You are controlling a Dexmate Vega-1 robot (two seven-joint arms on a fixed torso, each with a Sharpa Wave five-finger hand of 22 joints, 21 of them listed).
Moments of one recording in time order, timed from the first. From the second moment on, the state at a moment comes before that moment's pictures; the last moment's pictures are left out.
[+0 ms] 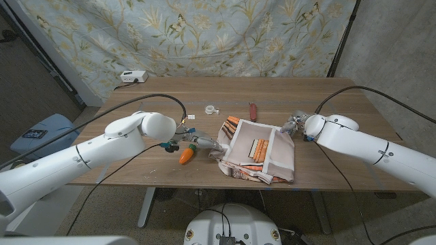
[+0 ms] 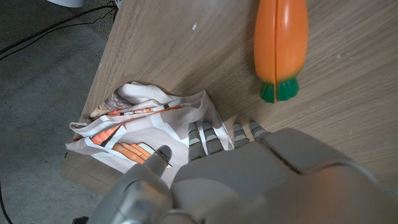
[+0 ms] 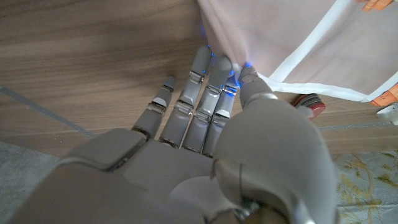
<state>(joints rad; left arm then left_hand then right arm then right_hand) 0.71 1.05 0.72 -2.18 0.32 0.36 -0.76 0.00 0.19 0.60 0.19 0.18 0.15 -0.12 0.19 0.18 0.12 -0.06 0.21 0.19 -0.10 0.08 0.20 0.19 -0.17 0.09 0.21 0.19 -0.65 -0.98 -0.80 -2.15 0.14 -1.12 -0.09 1.08 0.07 0.31 -0.18 0.20 1.00 -0.02 0.45 0.34 0.96 -0.12 0.89 0.56 0.91 -0.13 0.55 0.46 0.54 0.04 0.22 0.17</state>
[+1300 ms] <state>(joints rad) 0.75 1.06 0.72 -2.18 0.29 0.35 -0.70 0.00 0.18 0.62 0.19 0.18 0.15 -0.12 0.19 0.18 0.11 -0.06 0.20 0.19 -0.10 0.08 0.20 0.19 -0.17 0.09 0.21 0.19 -0.61 -0.98 -0.80 -2.23 0.11 -1.17 -0.11 1.12 0.08 0.30 -0.16 0.20 1.00 -0.01 0.45 0.34 0.97 -0.12 0.90 0.57 0.94 -0.13 0.55 0.48 0.56 0.04 0.22 0.17</state>
